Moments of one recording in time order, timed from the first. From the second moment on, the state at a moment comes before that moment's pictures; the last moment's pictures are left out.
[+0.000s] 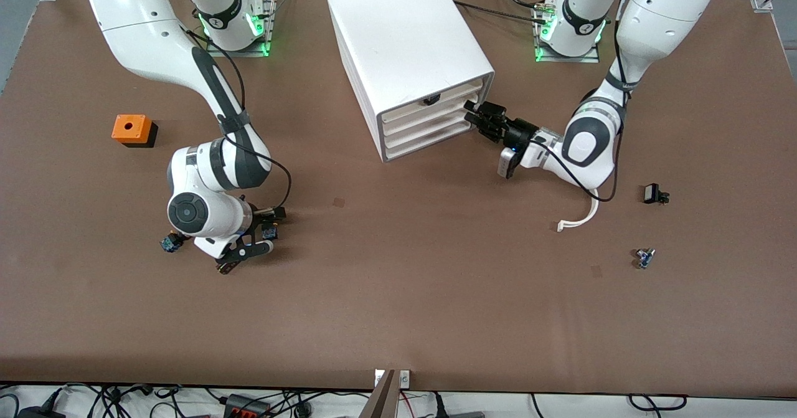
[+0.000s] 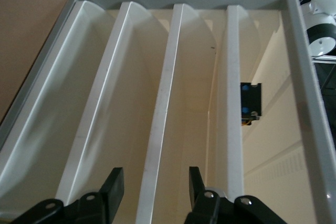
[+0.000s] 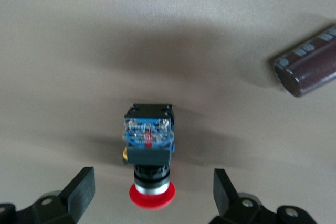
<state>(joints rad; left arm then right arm) -0.11 0.52 -0.14 -2.15 -1.17 1.60 1.03 0.26 0.73 -0.01 -1.57 0.07 2.11 -0.02</state>
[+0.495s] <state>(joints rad) -0.12 0.52 -0.19 -2.18 -1.19 1.66 1.10 0.26 0.78 -0.01 -1.54 0.07 2.15 -0.02</state>
